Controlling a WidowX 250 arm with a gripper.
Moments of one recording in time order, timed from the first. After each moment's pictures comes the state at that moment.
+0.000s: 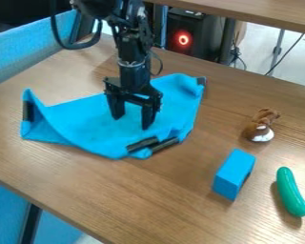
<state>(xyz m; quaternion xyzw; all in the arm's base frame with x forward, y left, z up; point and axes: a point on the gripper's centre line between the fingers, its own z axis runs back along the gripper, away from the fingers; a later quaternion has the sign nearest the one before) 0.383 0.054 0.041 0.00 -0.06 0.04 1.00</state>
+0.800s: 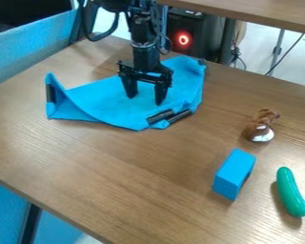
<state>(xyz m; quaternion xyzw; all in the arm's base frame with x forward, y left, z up) 0.433 0.063 0.041 -0.02 -0.06 0.07 1.00</state>
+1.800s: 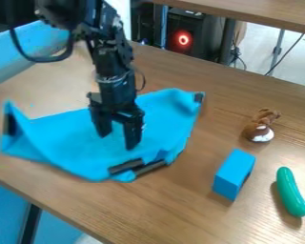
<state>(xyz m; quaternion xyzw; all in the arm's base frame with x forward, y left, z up) 0.310 0.039 0.037 -0.04 -0.01 -0.03 1.00</state>
